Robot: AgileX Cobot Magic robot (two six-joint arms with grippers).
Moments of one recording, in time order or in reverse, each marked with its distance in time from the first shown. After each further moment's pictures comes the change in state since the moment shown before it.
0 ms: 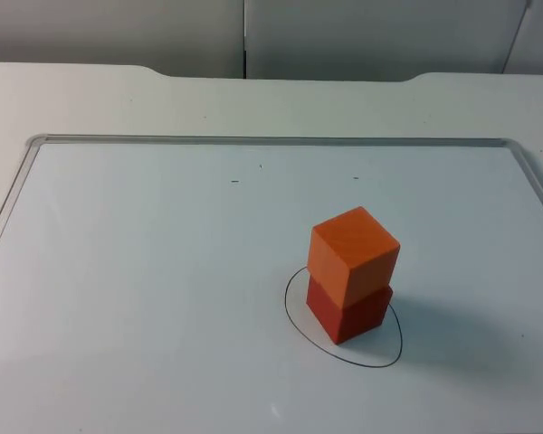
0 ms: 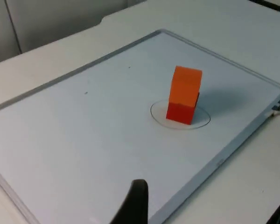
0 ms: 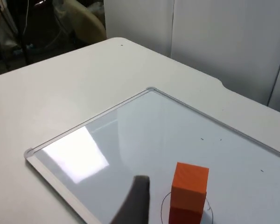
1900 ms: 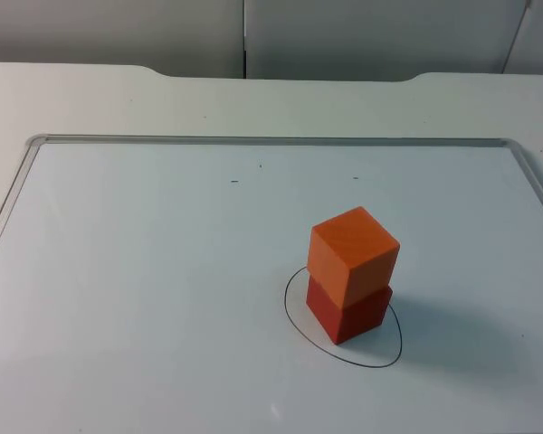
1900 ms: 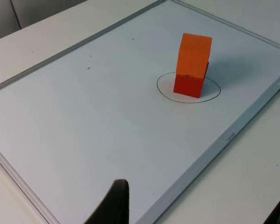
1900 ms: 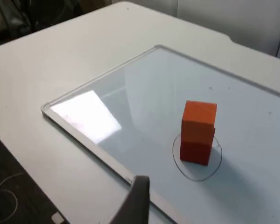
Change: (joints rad) right arm 0.002 -0.276 0.021 -0.002 0.348 0.072; left arm 0.000 -0.001 0.064 0.008 -0.001 0.046
